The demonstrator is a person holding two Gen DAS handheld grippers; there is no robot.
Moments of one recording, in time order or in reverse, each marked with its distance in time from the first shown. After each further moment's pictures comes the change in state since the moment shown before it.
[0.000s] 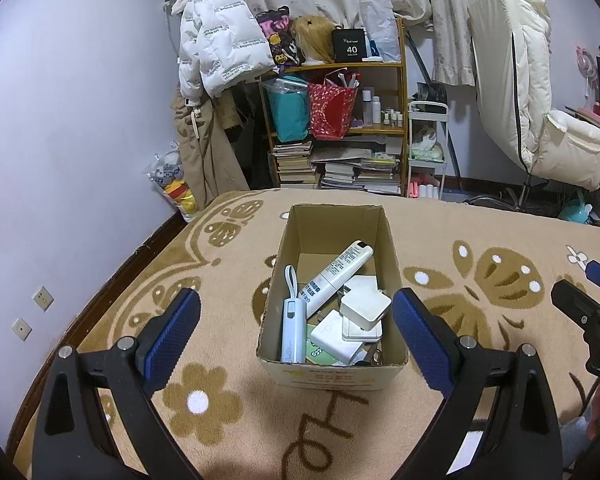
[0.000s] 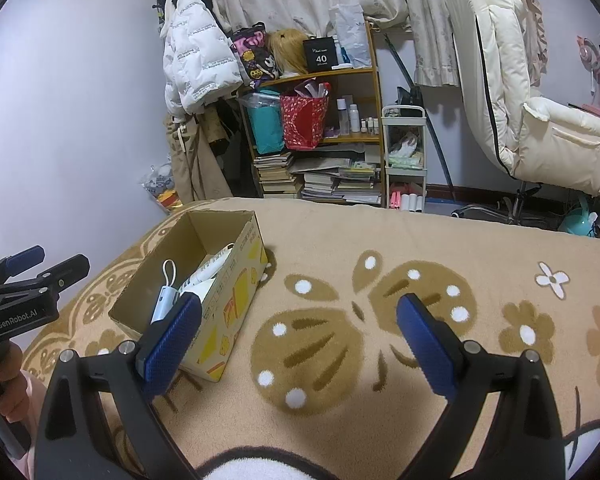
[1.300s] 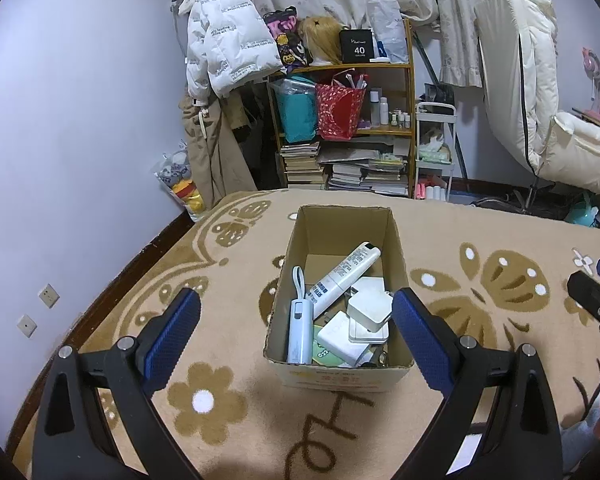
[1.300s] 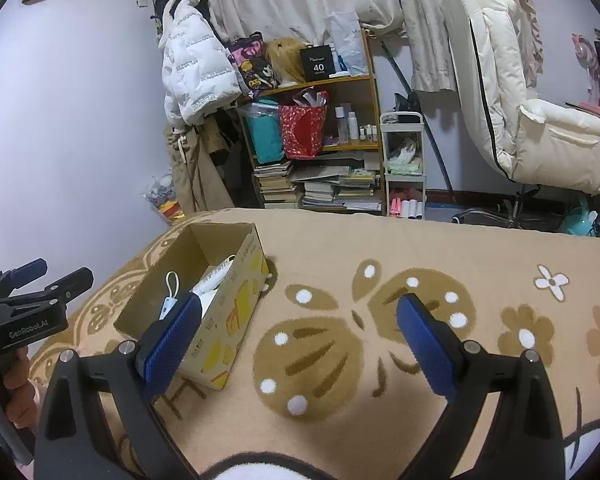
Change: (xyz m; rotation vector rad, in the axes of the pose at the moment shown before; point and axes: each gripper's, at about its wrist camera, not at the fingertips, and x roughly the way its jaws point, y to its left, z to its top) left arm -0.001 0.004 0.004 -0.021 0.002 0.020; right arm -0.003 0.001 0.005 0.017 -0.019 0.000
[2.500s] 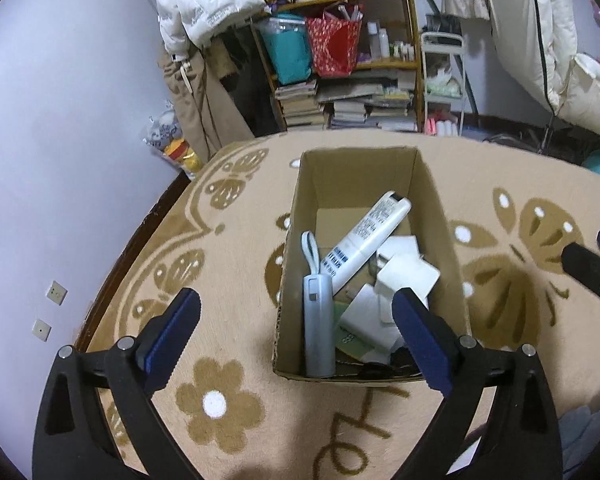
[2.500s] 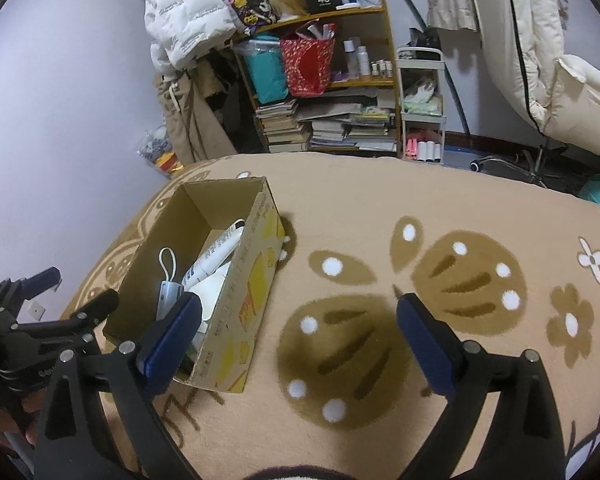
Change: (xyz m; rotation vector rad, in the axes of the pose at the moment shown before) left arm 0.080 -0.001 0.010 0.103 0.219 0.033; right arm 0.087 0.025 0.014 0.047 0.239 0.020
